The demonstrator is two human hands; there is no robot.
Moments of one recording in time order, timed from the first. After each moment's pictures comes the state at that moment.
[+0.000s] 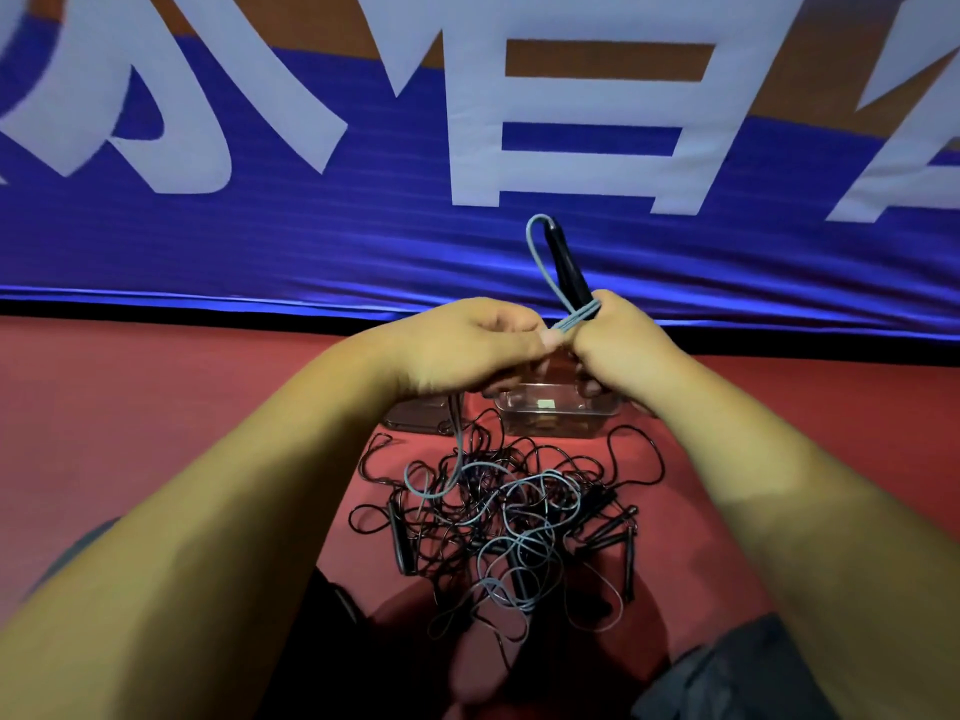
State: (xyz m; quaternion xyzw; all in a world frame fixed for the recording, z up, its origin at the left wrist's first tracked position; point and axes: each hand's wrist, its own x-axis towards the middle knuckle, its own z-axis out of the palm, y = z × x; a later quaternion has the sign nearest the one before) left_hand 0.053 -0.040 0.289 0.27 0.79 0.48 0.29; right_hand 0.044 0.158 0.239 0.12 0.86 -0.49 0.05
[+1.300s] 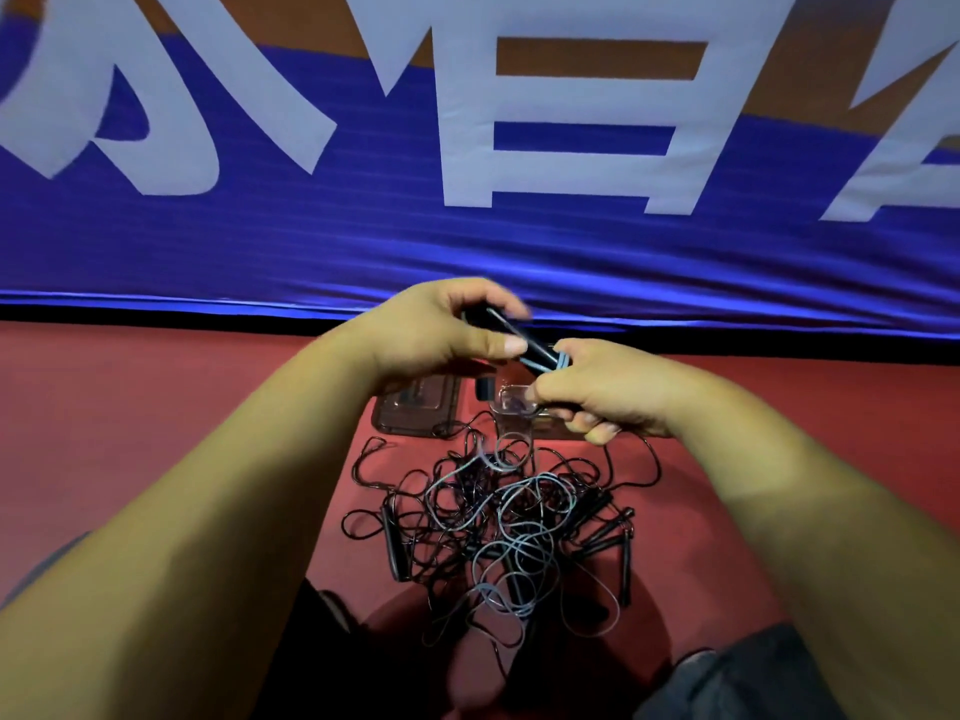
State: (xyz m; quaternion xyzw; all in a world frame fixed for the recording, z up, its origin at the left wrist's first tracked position) left_hand 0.020 -0.055 0.266 0.13 0.73 0.62 0.27; right_hand 0.062 0.164 0.239 0.04 0.78 -0.54 0.32
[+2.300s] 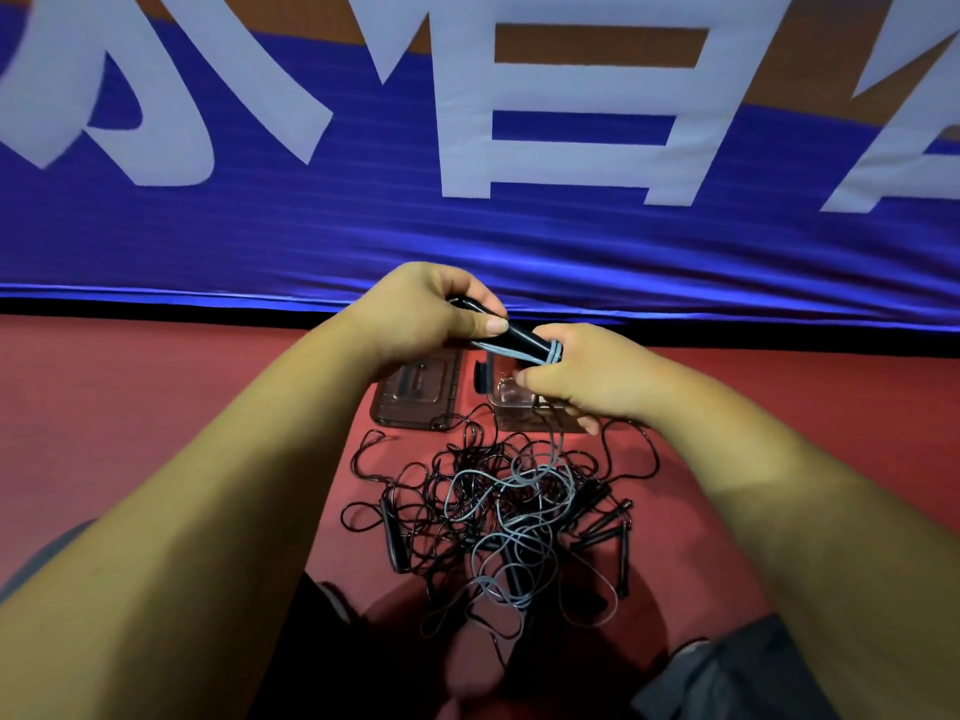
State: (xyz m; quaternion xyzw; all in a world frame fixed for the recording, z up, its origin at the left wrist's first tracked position) left_hand 0.016 -0.058 0.265 0.11 0.82 0.52 0.18; right_hand 0.060 0.159 0.238 -0.05 0.89 -0.41 0.20
